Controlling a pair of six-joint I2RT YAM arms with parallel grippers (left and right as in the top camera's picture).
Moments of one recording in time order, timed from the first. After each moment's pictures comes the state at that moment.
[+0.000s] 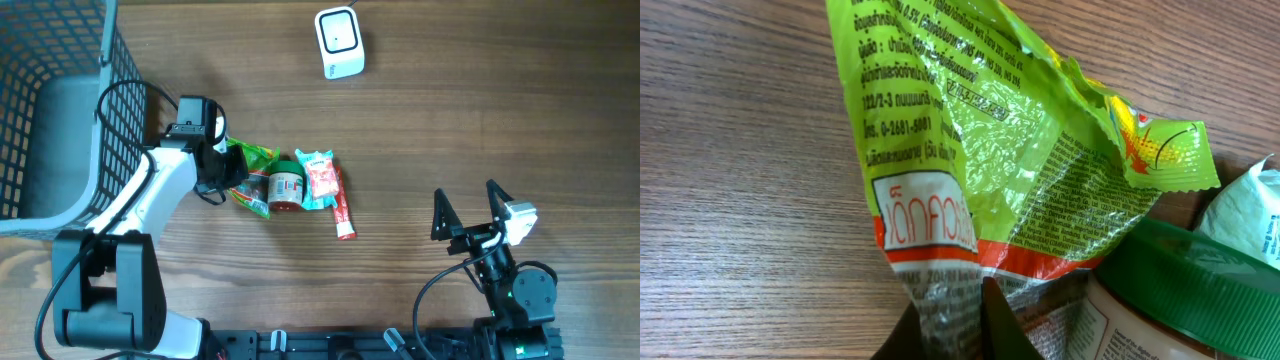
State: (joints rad) left arm -0.08 1.66 0.99 -0.67 0.17 -0.34; right arm 0.11 0.02 0.01 0.00 -0.13 0.23
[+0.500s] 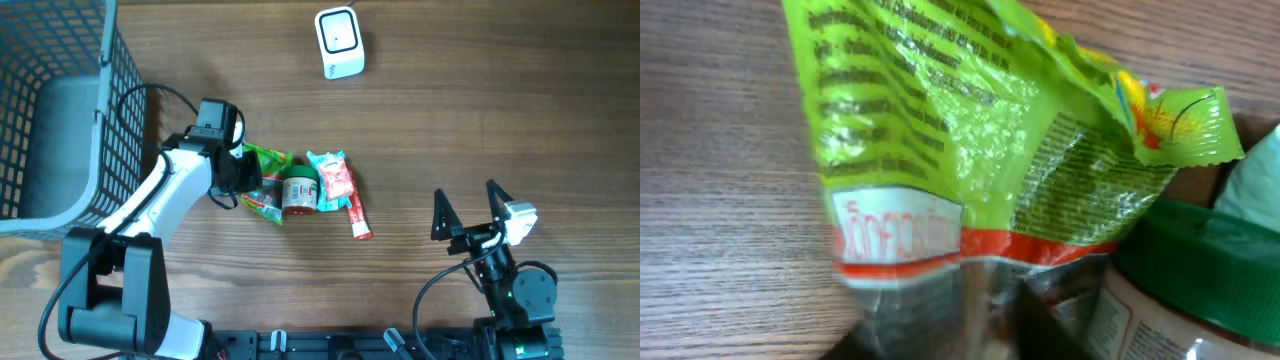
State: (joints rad) left arm -0.17 1.66 0.98 -0.68 0.16 -0.34; right arm 0.11 0.02 0.01 0.00 -0.13 0.23
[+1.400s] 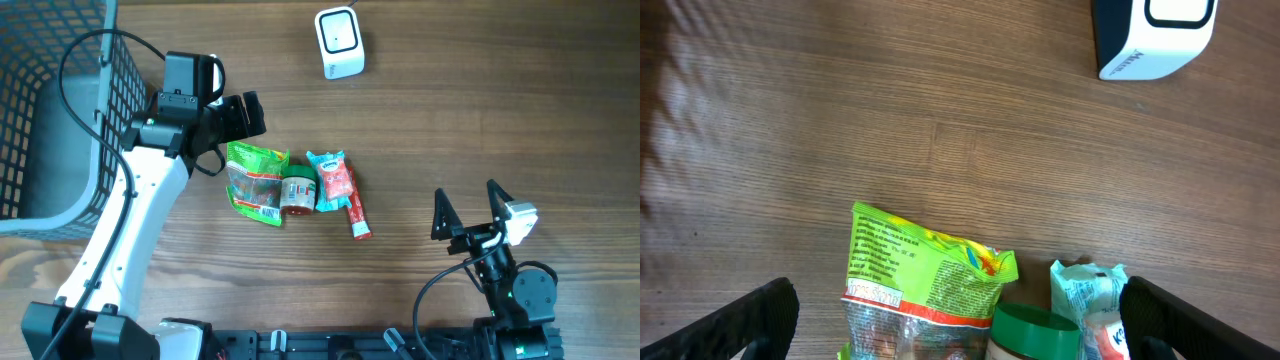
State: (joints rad) left arm -0.17 1.48 1.26 -0.76 0.05 -0.37; right arm 0.11 0.02 0.01 0.01 -0.12 0.23
